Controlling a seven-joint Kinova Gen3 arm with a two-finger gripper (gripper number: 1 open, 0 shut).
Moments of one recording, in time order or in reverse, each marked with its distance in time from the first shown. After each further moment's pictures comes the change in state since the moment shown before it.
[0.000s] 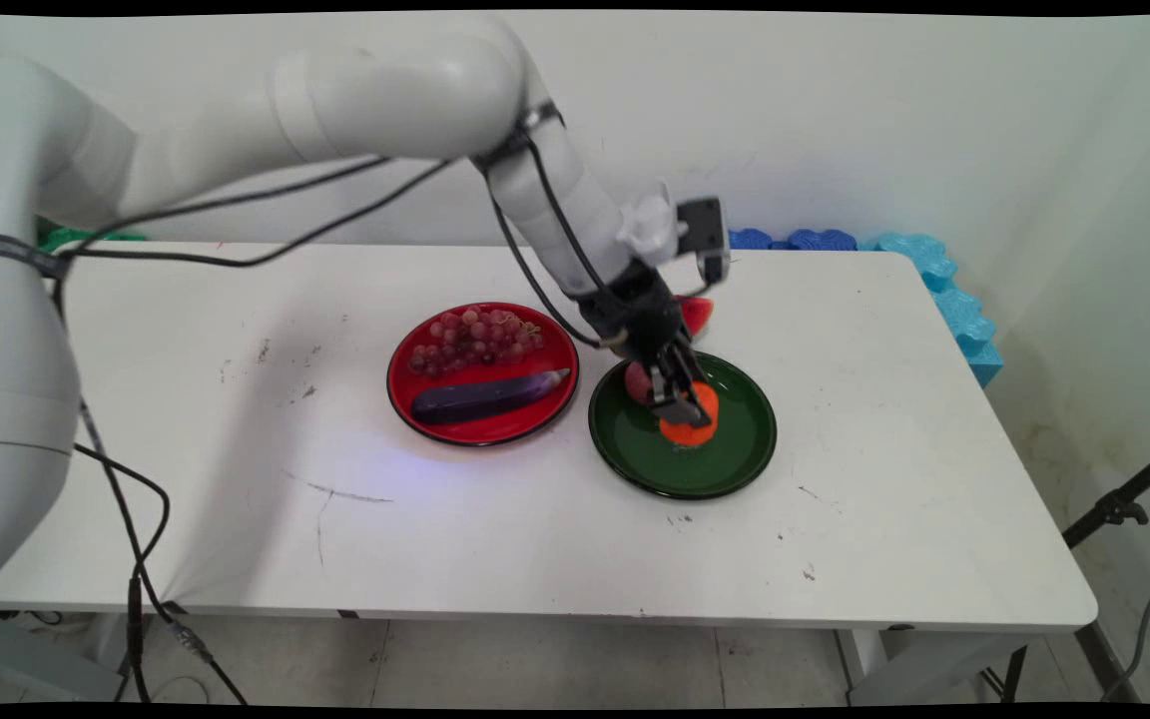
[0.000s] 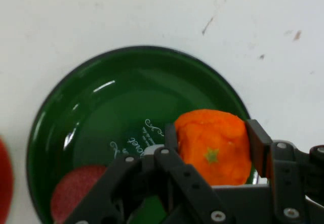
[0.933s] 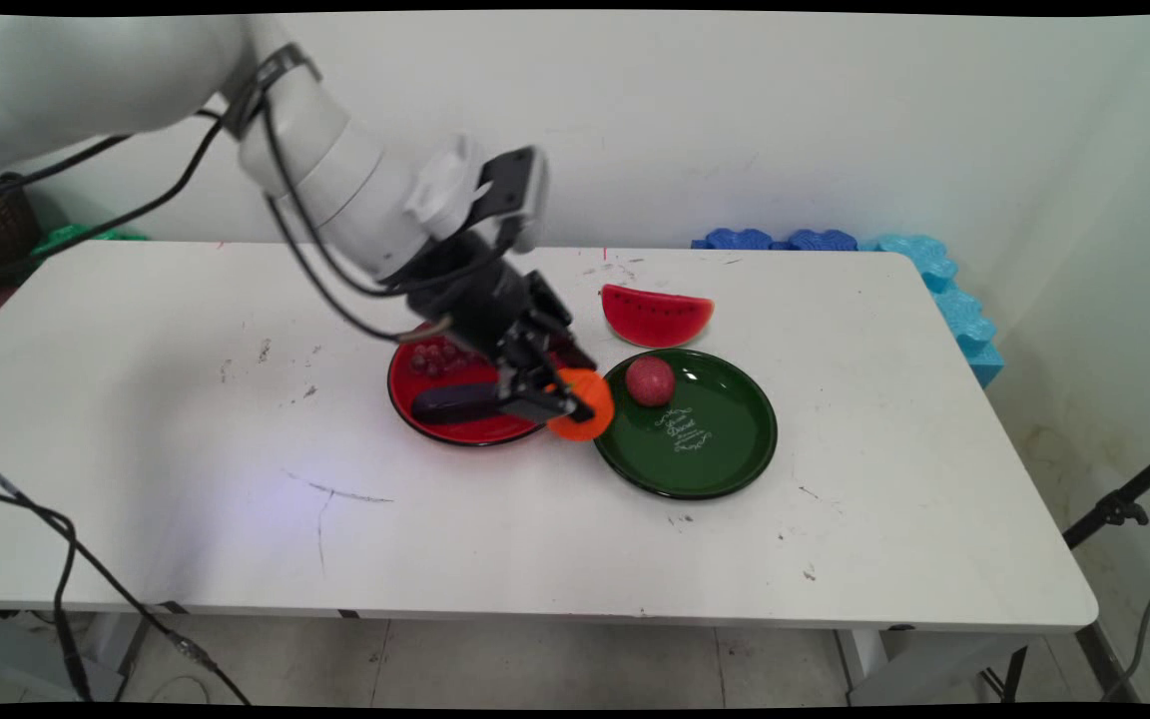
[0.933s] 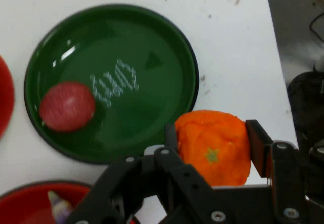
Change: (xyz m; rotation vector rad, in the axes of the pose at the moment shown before) arm -0.094 0.059 -0.110 0.037 0.081 -0.004
